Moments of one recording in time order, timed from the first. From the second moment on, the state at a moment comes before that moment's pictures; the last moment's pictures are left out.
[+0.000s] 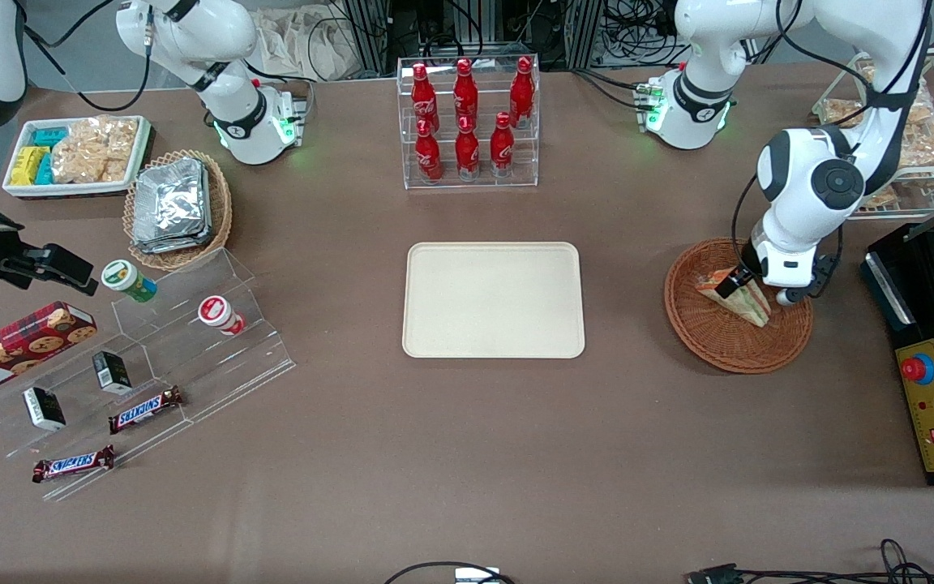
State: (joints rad) arm 0.09 0.05 -0.10 -2.57 0.08 2.61 -0.75
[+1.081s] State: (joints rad) arm 0.10 0.03 -0.10 -2.54 0.10 2.54 -0.68
